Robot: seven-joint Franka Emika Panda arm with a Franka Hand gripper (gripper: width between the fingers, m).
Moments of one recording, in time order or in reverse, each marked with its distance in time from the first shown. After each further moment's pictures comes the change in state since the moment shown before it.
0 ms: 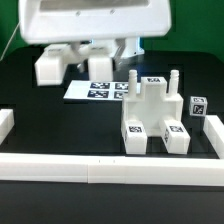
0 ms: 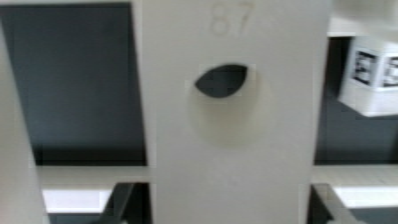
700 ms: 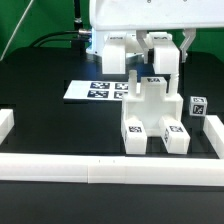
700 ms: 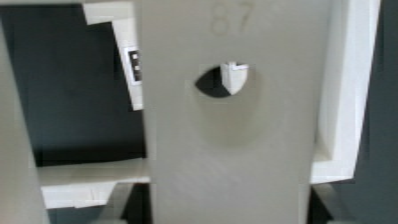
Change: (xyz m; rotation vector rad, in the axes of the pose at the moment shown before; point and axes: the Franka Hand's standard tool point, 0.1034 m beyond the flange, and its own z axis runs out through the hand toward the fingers) arm 0.015 -0.079 0.001 -0.023 -0.029 0.084
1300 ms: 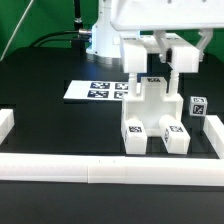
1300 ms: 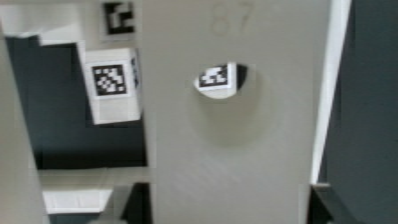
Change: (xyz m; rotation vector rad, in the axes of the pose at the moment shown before) arm -0.021 -0.029 0.010 -0.012 0.026 -0.061
